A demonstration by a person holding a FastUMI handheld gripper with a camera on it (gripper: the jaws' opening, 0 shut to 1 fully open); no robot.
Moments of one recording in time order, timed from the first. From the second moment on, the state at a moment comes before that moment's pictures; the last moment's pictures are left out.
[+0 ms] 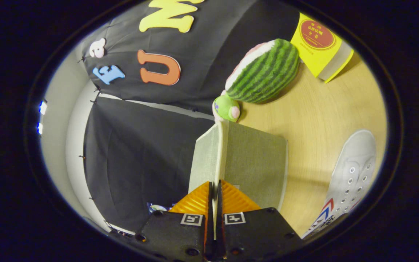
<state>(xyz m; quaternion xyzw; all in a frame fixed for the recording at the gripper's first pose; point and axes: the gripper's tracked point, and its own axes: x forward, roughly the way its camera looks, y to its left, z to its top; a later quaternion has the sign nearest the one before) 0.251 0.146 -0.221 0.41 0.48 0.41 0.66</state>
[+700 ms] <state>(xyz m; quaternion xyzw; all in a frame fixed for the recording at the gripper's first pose) 0.223 0.186 -0.107 0.33 0.47 0.39 0.72</state>
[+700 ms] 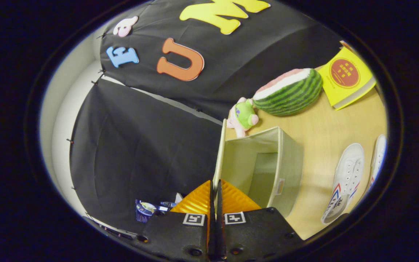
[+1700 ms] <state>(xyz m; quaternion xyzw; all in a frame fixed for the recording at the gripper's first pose) 0.156 0.374 -0.049 0.17 0.46 0.37 0.79</state>
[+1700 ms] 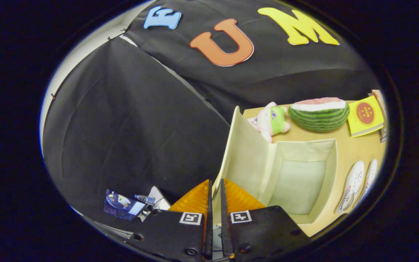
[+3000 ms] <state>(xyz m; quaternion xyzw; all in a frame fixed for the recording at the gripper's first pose) 0.171 0.047 -0.254 -0.06 0.61 0.01 0.79</state>
